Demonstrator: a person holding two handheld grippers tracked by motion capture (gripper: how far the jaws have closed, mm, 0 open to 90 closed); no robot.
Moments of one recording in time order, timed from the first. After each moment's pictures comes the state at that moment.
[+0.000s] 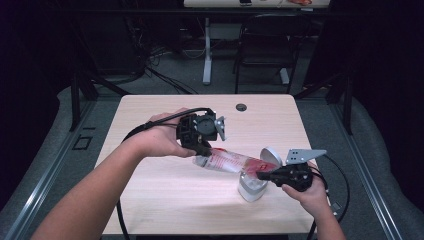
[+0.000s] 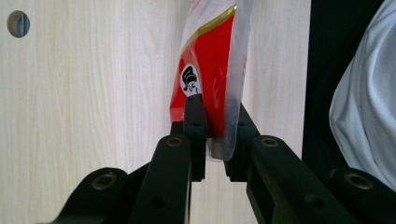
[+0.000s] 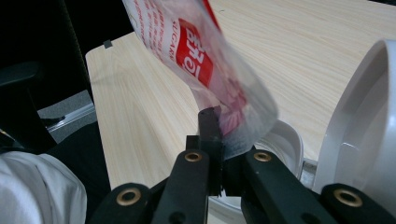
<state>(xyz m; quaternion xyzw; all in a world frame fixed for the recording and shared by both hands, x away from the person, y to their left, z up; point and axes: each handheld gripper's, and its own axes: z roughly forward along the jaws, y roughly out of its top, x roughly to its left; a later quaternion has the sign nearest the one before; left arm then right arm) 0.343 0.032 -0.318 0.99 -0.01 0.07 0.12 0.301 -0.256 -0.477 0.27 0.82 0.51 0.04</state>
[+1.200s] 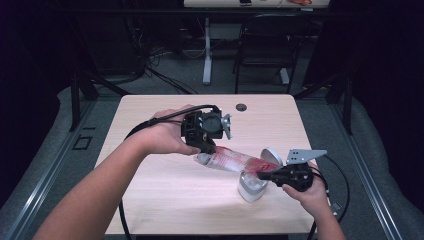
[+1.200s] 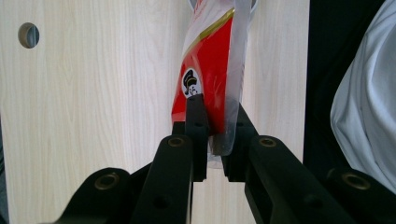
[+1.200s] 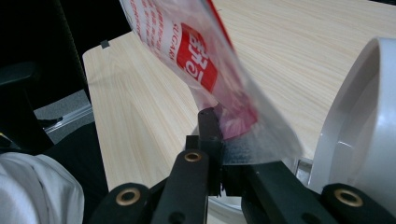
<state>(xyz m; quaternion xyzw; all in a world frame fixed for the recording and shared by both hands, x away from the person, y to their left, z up) 0.340 0.021 -0.306 0.99 -0.02 0.07 0.12 0.301 -0.257 -0.479 0.28 0.82 0.51 0.04</state>
